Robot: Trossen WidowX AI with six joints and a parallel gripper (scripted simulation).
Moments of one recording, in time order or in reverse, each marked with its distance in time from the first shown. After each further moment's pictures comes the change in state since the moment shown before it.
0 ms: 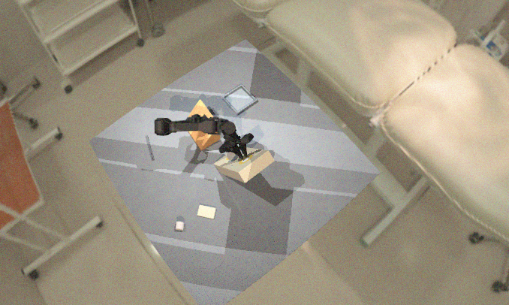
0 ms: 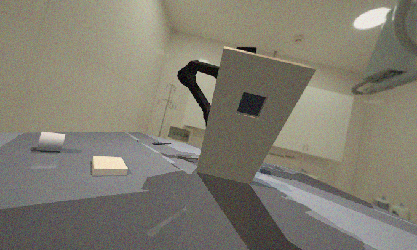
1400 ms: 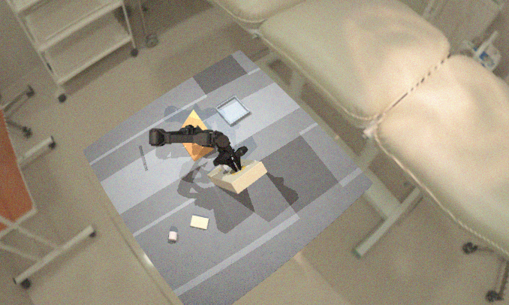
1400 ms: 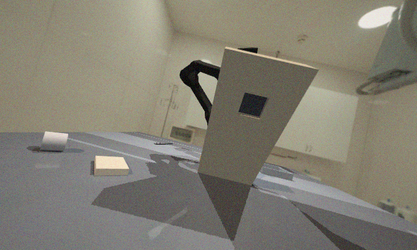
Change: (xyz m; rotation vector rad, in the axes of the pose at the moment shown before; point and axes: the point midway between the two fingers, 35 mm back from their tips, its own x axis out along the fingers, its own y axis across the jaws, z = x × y) arm 0.011 -0.001 -0.001 -0.005 -0.001 -0.002
